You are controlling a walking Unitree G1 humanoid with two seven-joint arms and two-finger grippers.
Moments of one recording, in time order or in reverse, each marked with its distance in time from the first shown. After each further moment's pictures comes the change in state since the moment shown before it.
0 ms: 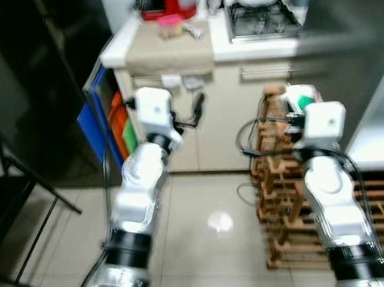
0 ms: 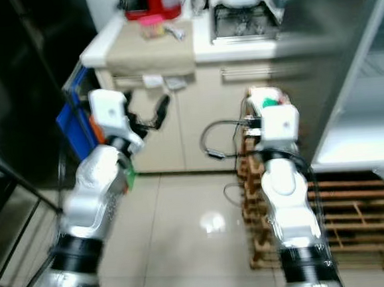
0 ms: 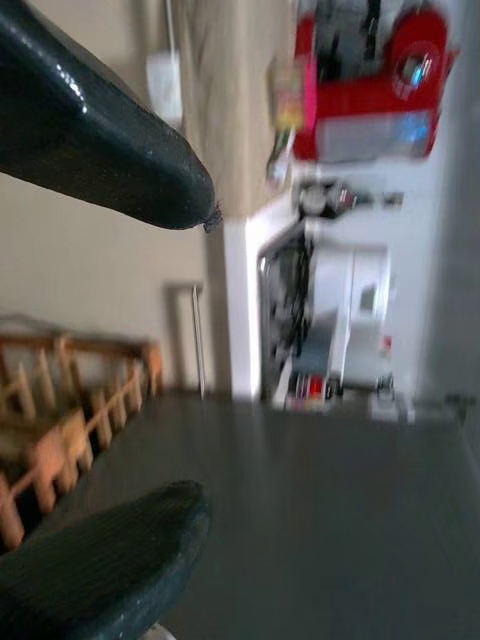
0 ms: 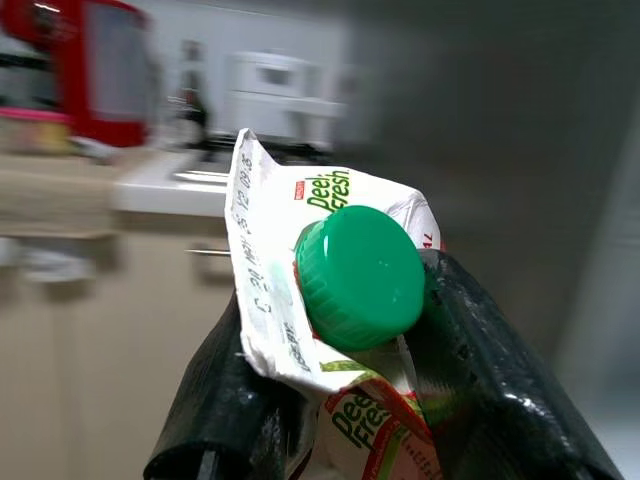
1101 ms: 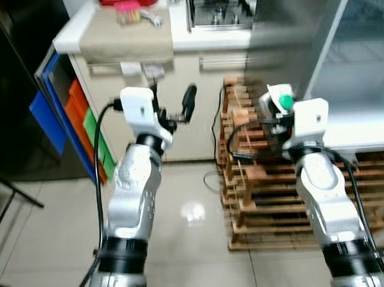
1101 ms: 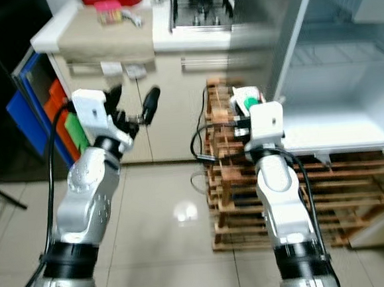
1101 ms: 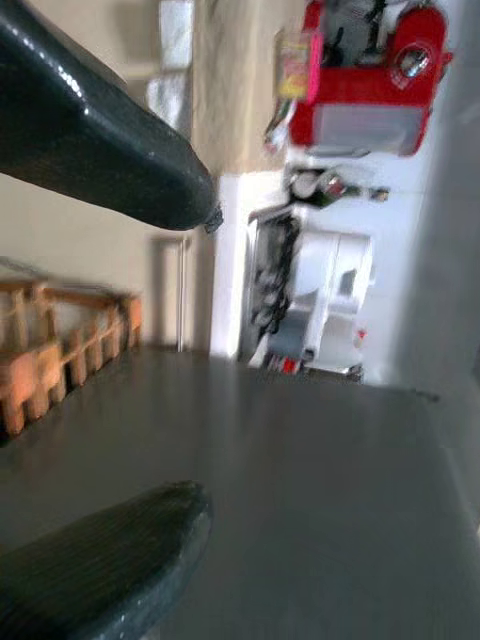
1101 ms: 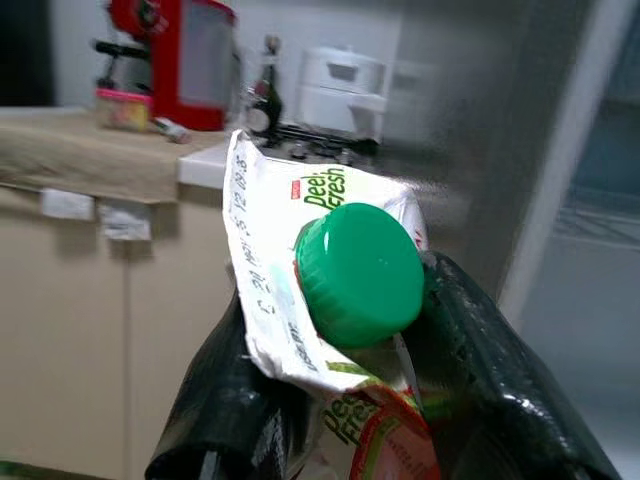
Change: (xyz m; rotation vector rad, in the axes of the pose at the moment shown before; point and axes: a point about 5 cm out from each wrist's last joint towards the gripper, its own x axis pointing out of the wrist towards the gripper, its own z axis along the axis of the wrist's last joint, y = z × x) left arm -0.010 0.018 0.013 -0.048 -0.091 0.033; right arm -0.004 0.043 0.009 0.032 -0.035 0.237
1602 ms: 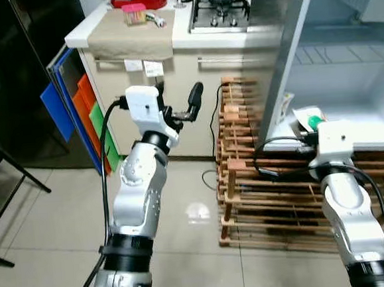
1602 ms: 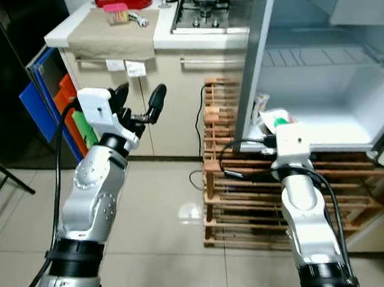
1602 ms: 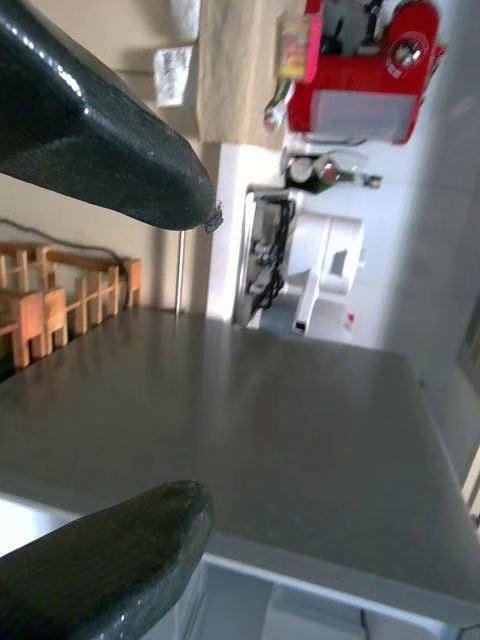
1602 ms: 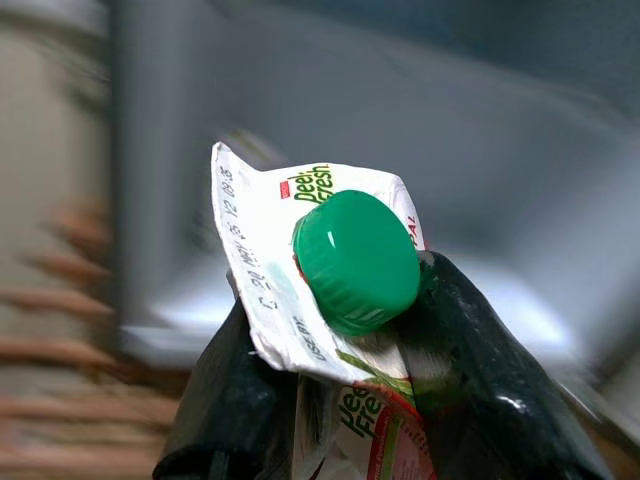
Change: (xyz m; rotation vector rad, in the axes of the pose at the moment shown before) left arm 0.002 -0.001 -0.001 -0.019 0.005 0.000; right arm -0.042 -0.068 -0.051 -0.136 0.313 -0.305
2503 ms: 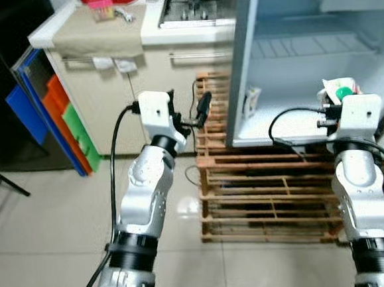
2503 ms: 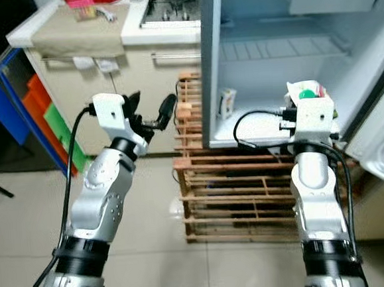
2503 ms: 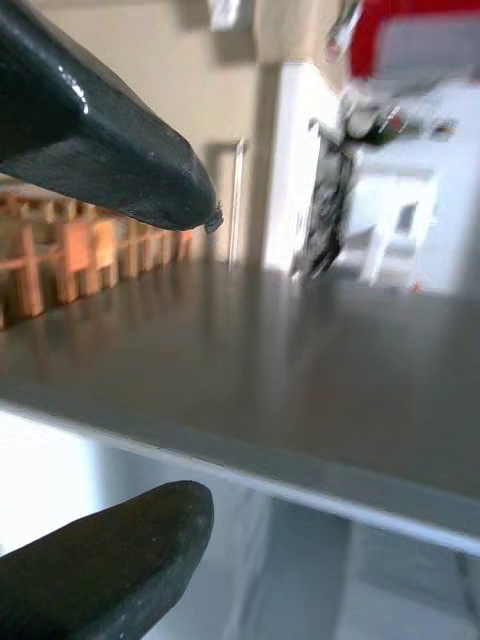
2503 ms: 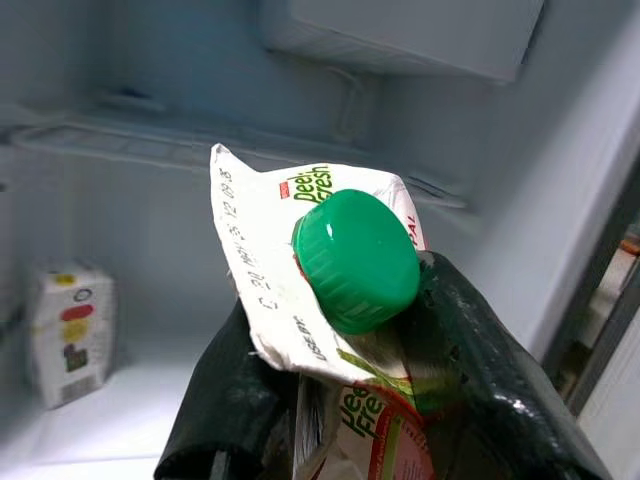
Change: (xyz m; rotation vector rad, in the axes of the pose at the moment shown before) left arm -0.002 0.007 -0.014 -0.003 0.067 0.024; right arm 0.018 0.005 0.057 0.060 -0.258 -0.011
